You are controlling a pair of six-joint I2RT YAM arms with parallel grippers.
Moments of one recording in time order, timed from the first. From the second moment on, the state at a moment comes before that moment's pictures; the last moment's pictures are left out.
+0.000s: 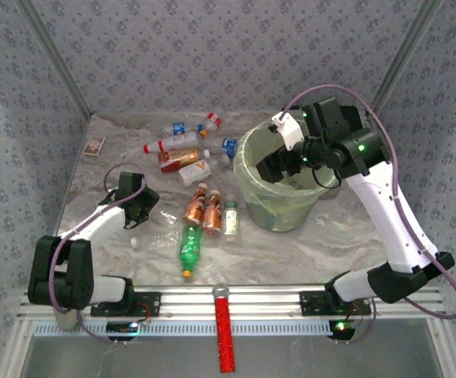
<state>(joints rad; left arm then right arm) -0.15 1.32 0.63 -0.28 -0.03 -1.04 0.51 1.40 1.84 -1.27 -0.28 -0.12</state>
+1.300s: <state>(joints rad) -0.42 1.11 0.99 0.06 0.27 -1.02 0.66 1.95 2.34 -1.18 -0.64 0.15</state>
